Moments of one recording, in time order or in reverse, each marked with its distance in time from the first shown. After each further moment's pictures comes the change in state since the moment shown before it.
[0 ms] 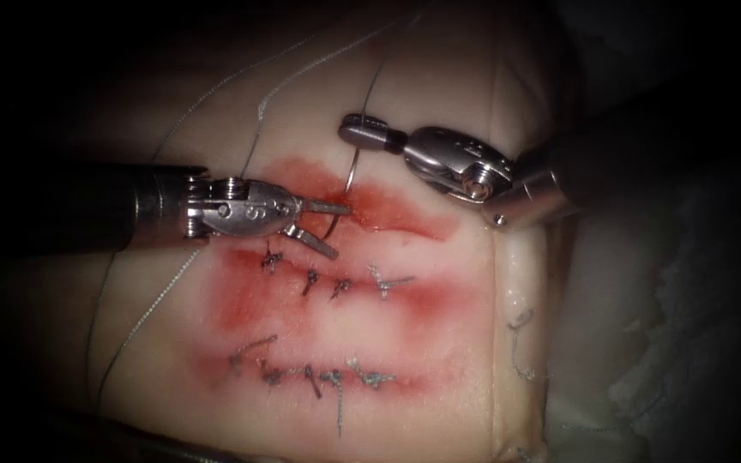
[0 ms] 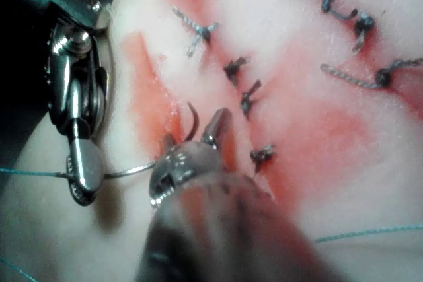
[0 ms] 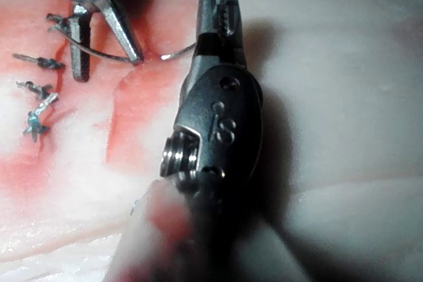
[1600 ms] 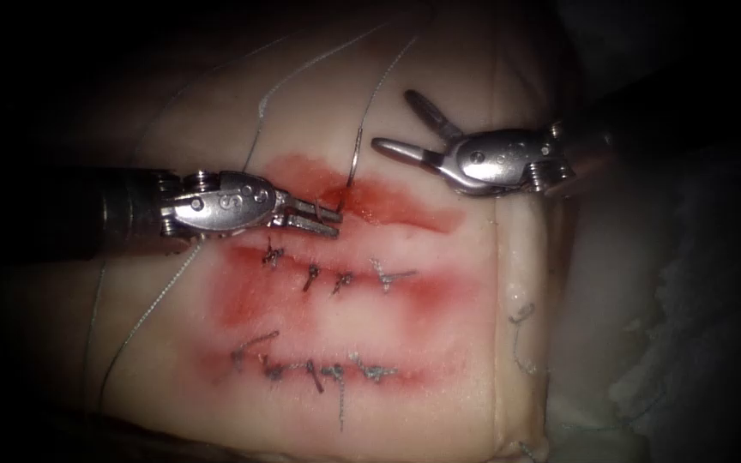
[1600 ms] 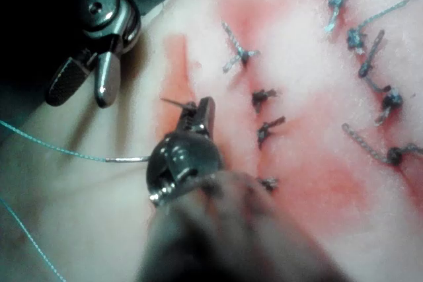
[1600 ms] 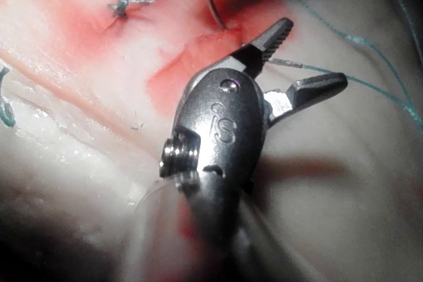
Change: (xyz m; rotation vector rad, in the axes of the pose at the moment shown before) right arm -0.005 0.004 -0.005 0.175 -0.129 -0.550; left arm -0.005 0.001 -0.004 -0.010 -0.293 -0.395
